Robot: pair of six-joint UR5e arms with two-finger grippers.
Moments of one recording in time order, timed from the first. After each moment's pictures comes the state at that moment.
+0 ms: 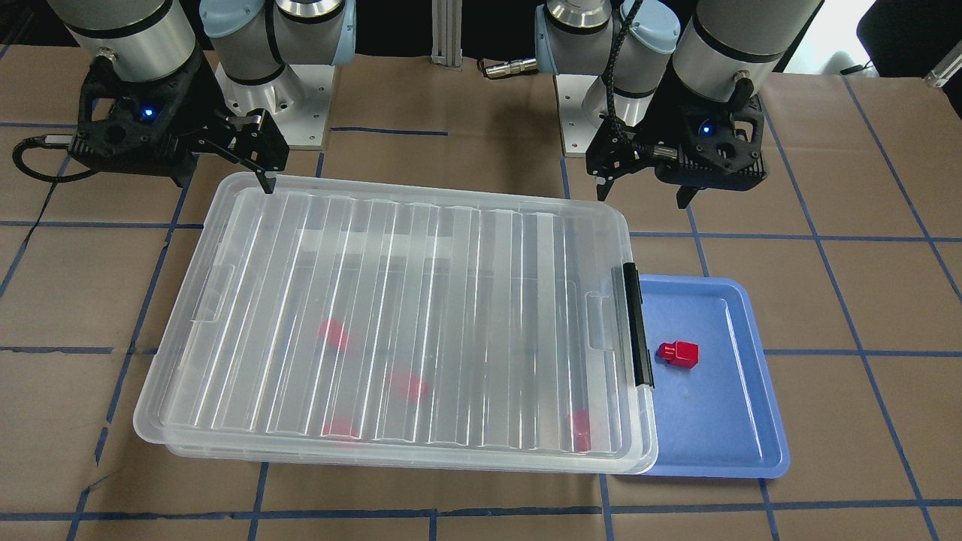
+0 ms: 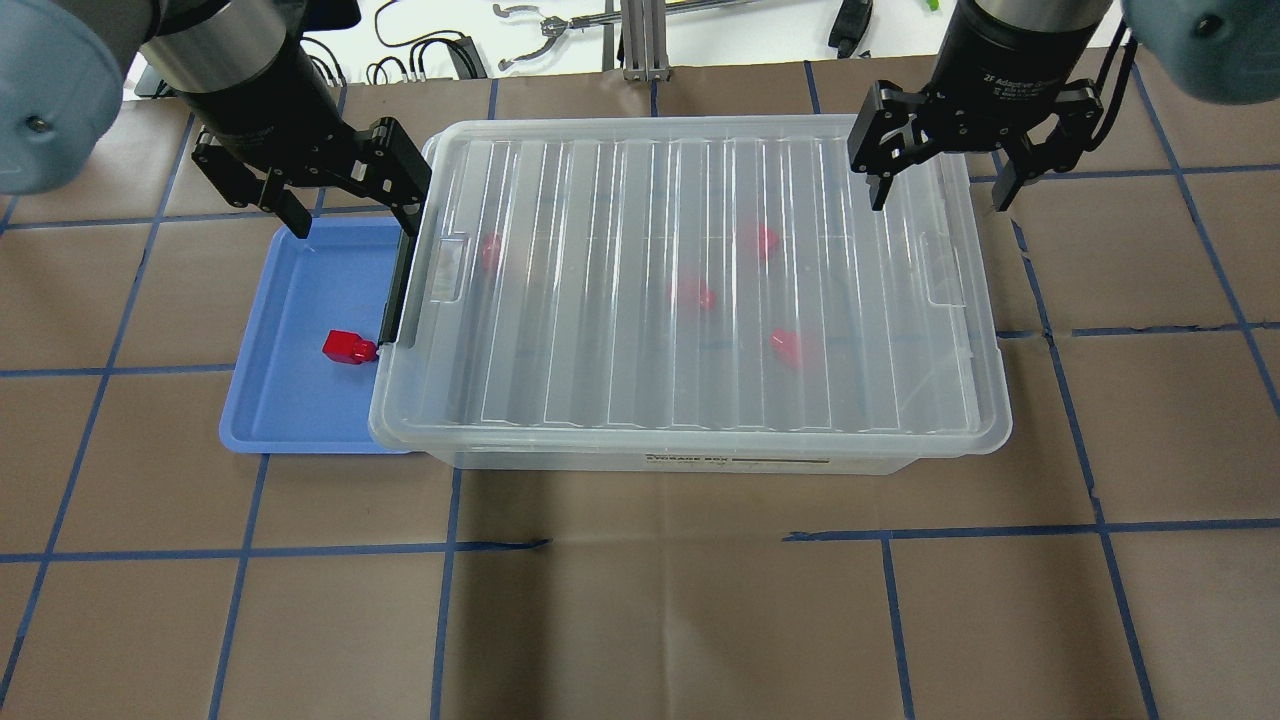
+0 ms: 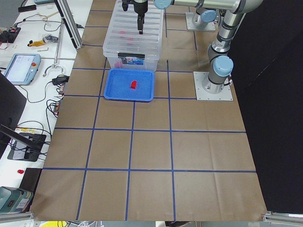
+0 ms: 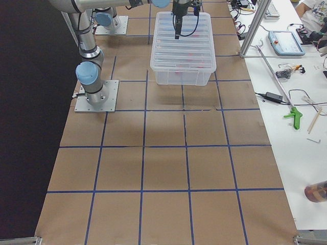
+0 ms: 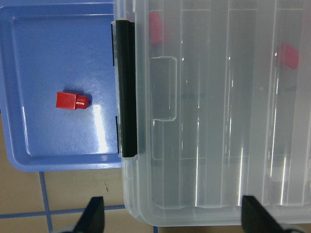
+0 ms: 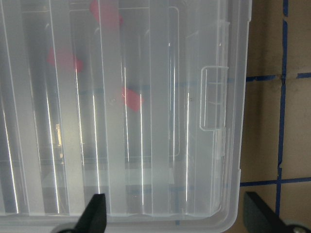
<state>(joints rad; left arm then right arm) -1.59 -1.61 -1.49 -1.62 1.54 0.05 1.60 -1.51 1.44 -1.45 -1.57 0.10</state>
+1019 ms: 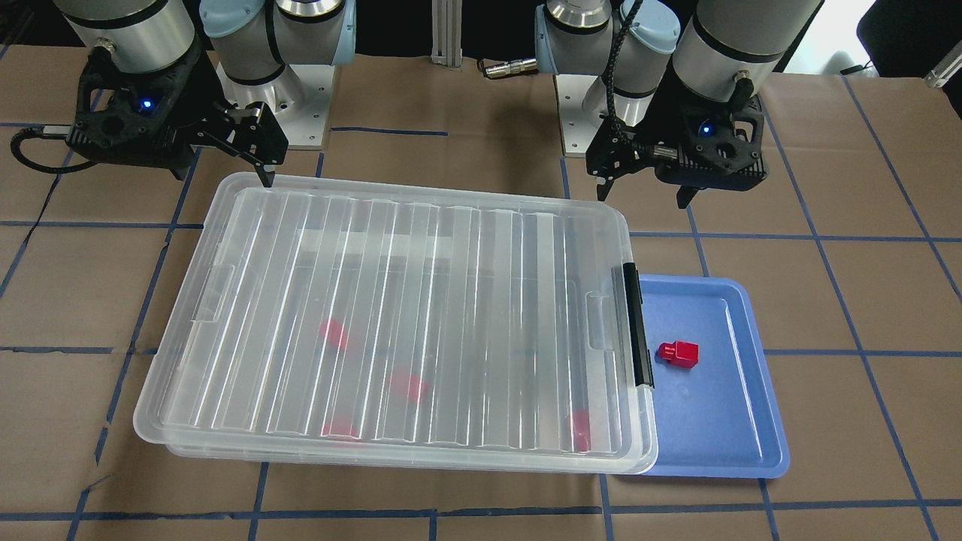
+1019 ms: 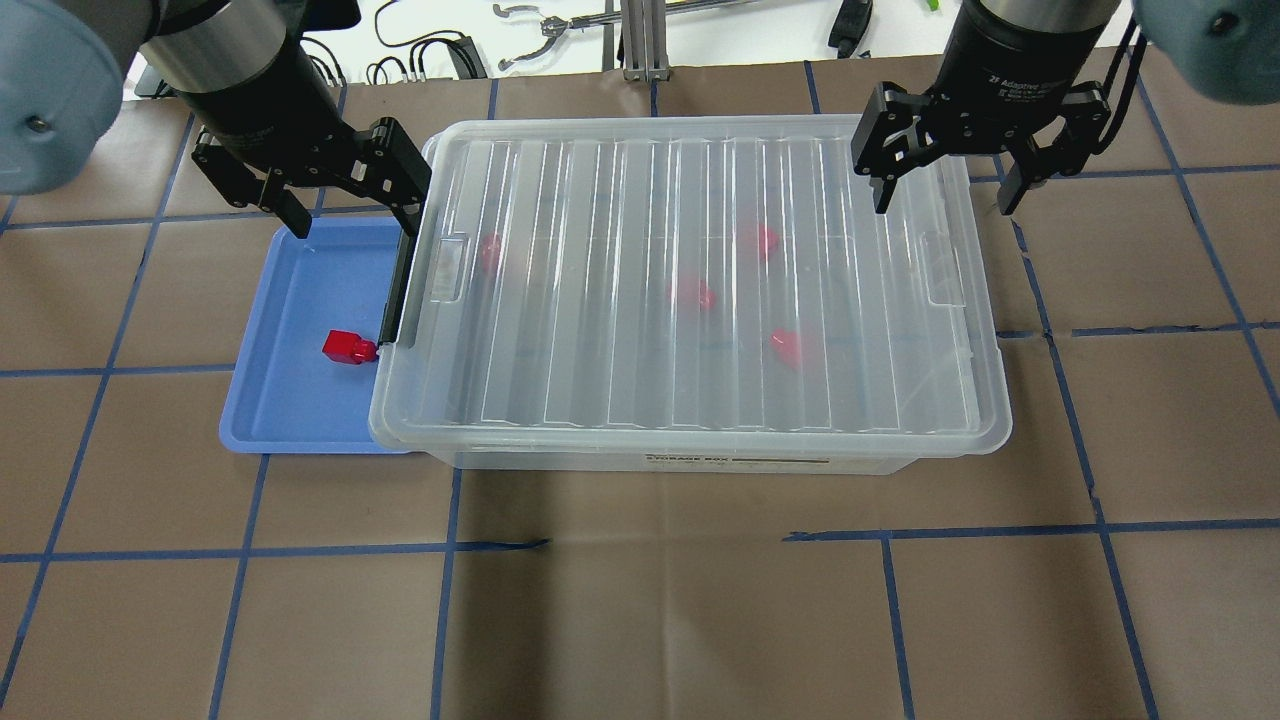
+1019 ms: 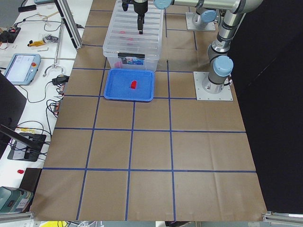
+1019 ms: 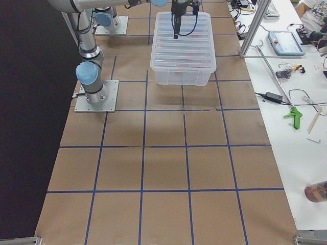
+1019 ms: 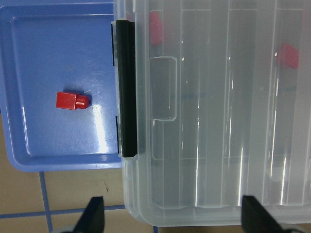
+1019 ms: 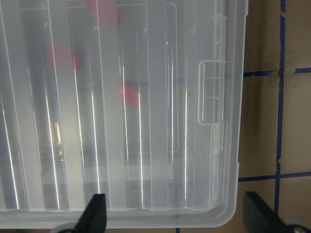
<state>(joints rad) -1.59 -1.61 -1.49 -1.62 1.54 0.05 1.60 -1.52 1.44 -1.44 -1.57 0.11</state>
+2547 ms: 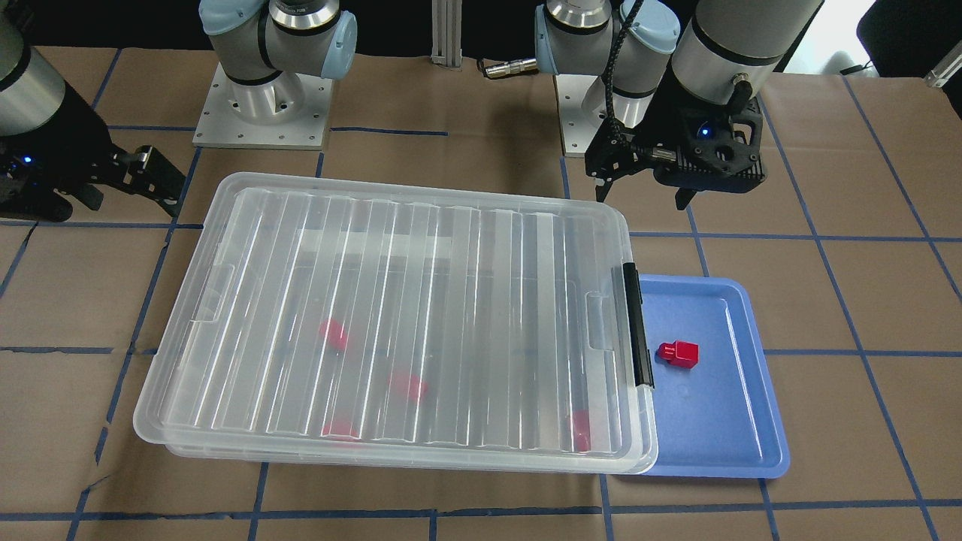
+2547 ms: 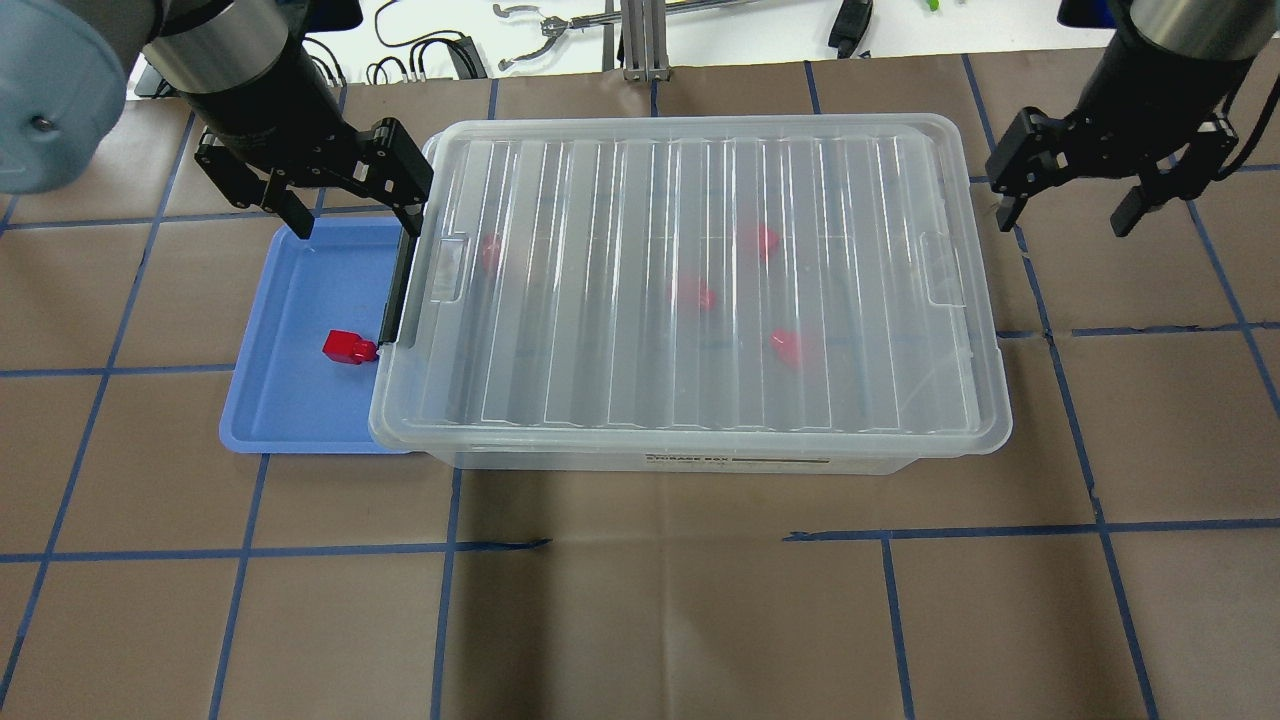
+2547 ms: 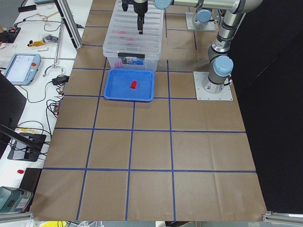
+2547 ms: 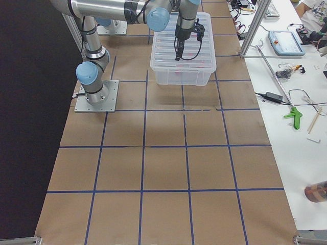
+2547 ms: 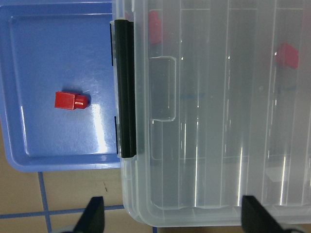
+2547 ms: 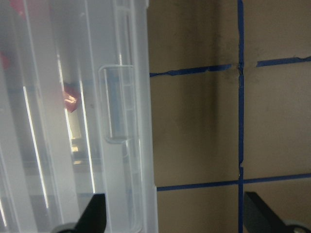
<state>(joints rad) -1.59 -1.62 -1.49 -1.62 1.53 0.05 1.34 -1.52 1.60 -1.52 -1.56 -0.12</state>
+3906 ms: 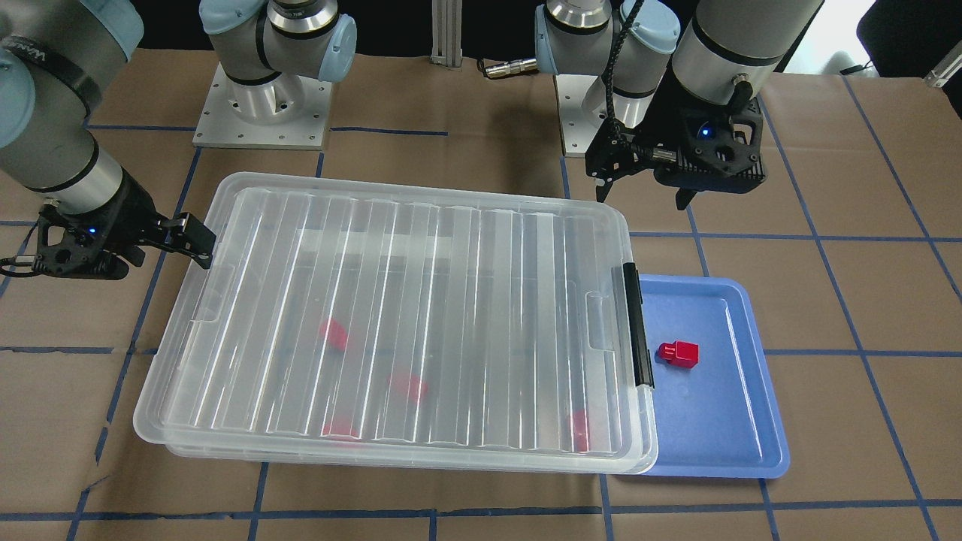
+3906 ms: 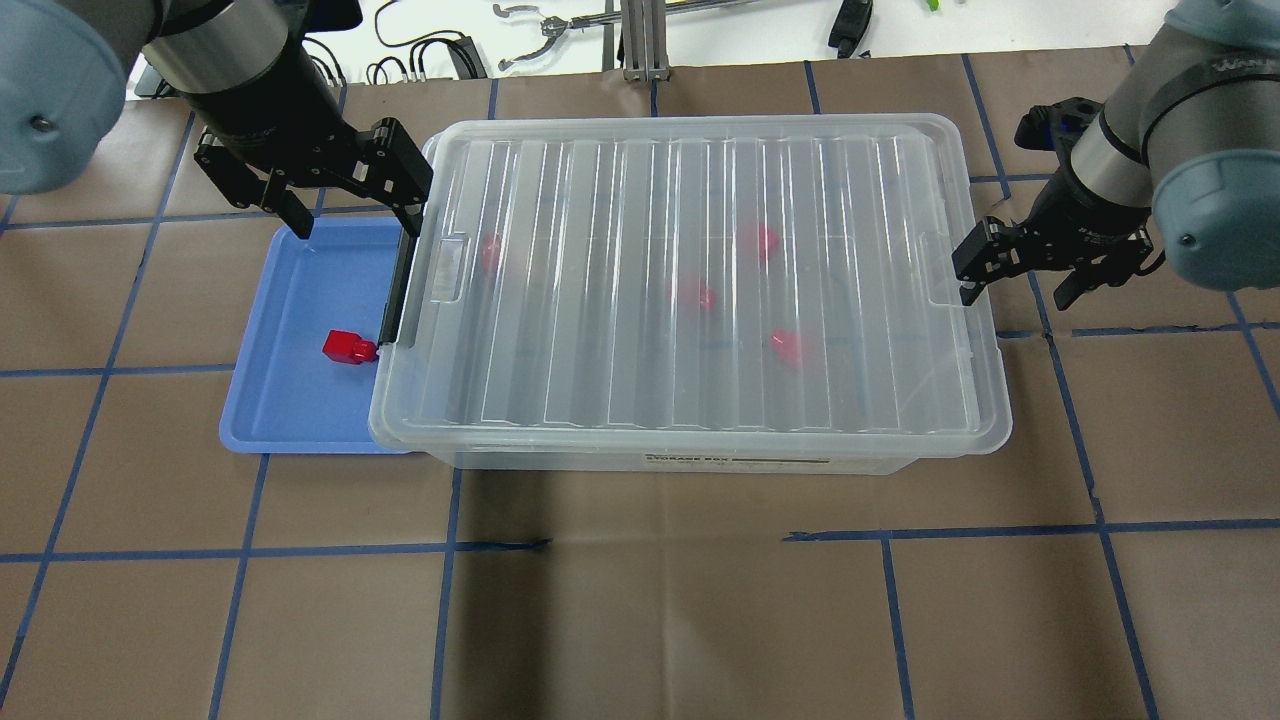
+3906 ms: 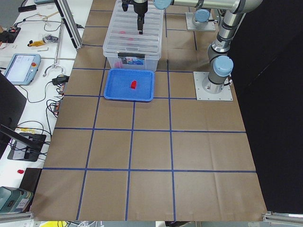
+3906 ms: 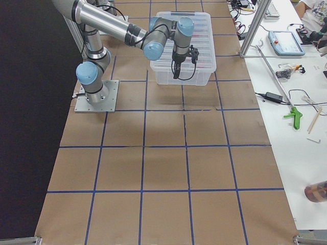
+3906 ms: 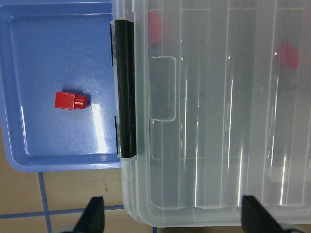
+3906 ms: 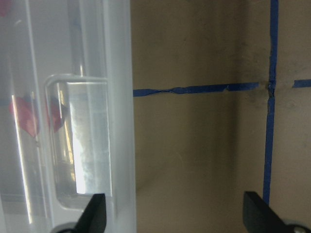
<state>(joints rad) -1.59 -1.62 -1.49 -1.62 1.53 0.05 1.32 -1.50 1.84 -1.85 -1.52 -0.20</state>
